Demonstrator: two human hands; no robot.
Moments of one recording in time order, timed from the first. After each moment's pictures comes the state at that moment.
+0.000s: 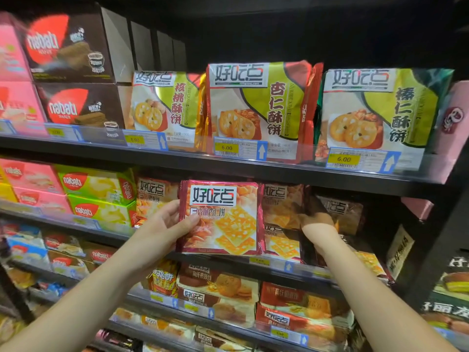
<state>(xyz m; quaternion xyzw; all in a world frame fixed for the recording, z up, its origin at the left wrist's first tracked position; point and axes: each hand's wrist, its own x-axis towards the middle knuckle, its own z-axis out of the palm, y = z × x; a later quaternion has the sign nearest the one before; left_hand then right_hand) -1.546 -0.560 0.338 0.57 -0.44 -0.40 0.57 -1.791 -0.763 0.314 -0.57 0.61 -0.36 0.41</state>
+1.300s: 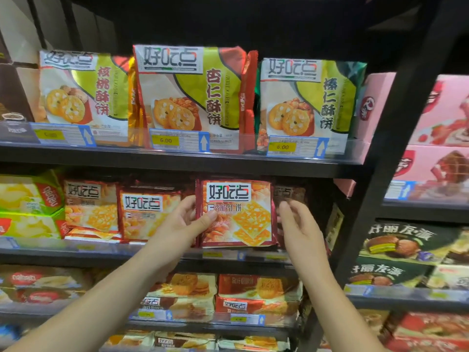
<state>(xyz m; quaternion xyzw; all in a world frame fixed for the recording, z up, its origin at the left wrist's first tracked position) -1.630 -0.627 0.325 0.52 -0.49 -0.43 0.55 -1.855 -0.677 0.305 -0.60 0.51 -0.52 0.33</state>
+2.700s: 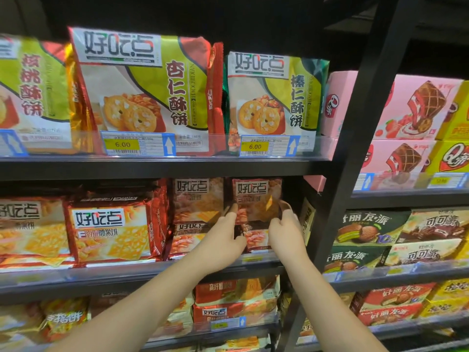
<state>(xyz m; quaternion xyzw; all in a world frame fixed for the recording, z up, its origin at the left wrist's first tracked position) -1.715 -0.704 0.291 0.57 -0.71 -0.31 0.28 -1.870 -0.730 0.283 -0.55 0.70 -0.41 0.22</state>
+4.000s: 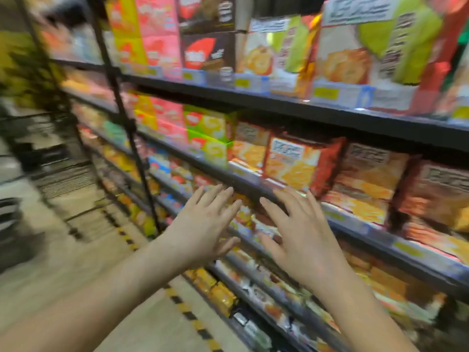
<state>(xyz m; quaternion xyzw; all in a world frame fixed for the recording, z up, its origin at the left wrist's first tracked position) -1.593 -0.421 0.293 0.81 -0.56 0.13 -0.09 -1.755 -0.574 0.281 -0.96 0.18 -0.20 -0.02</state>
